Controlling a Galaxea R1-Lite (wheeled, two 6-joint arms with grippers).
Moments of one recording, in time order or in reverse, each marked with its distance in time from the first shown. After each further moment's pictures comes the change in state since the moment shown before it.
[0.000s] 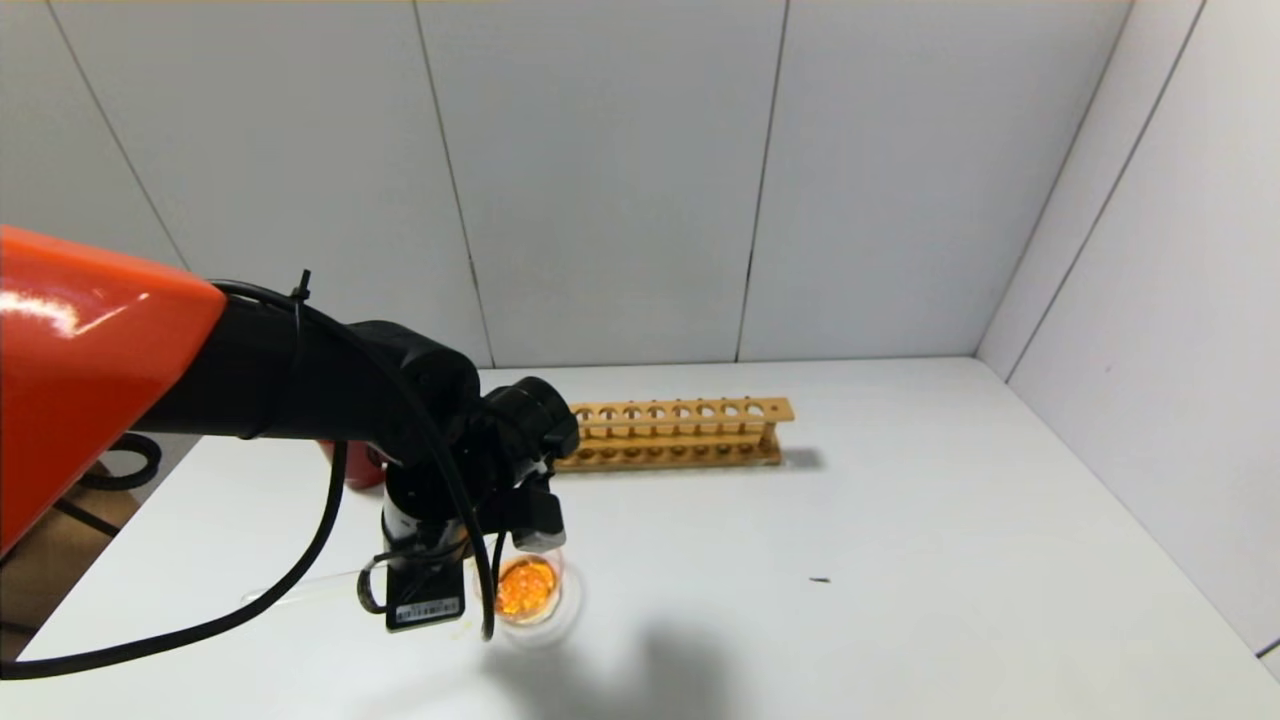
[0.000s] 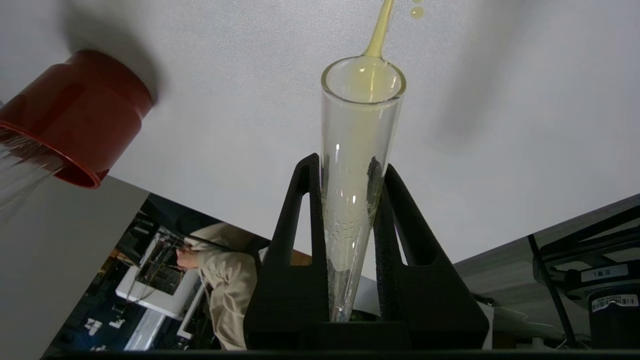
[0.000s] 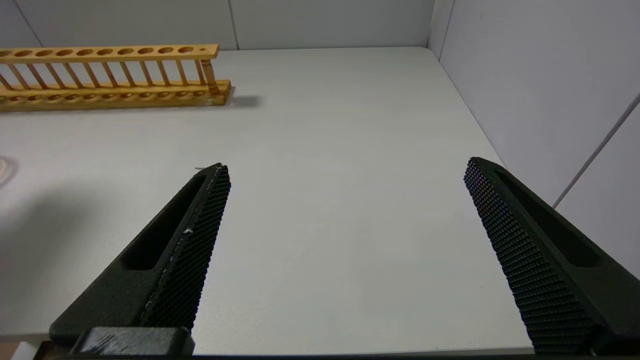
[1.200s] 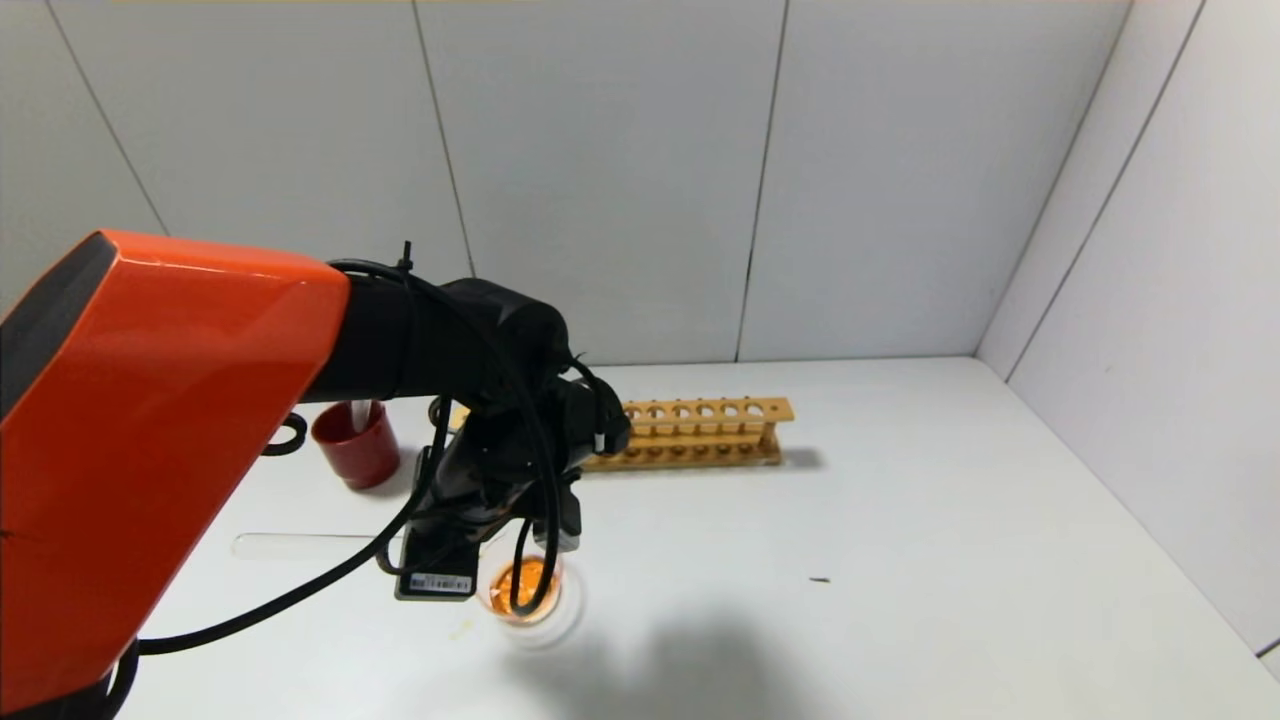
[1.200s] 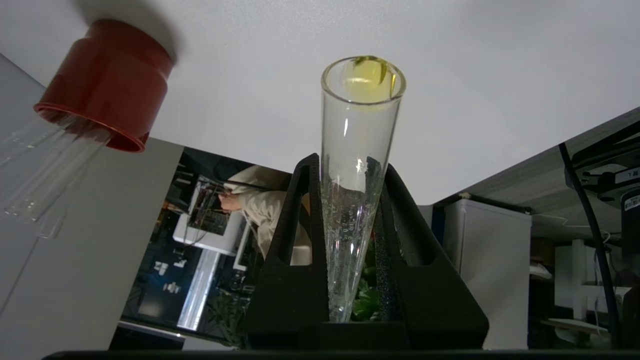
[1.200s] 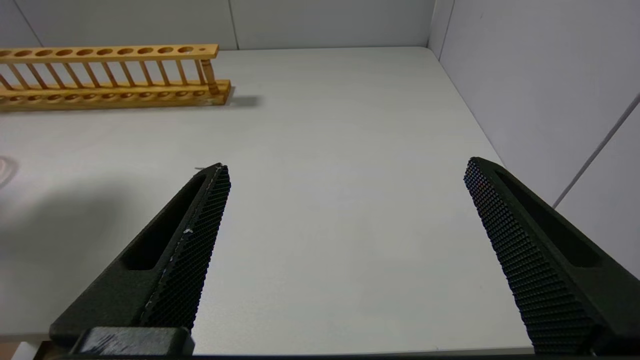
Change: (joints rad) left arm -0.055 0.168 -0.372 0.441 0.107 -0.015; right arm 0.000 0.000 0.000 0.000 0.000 0.000
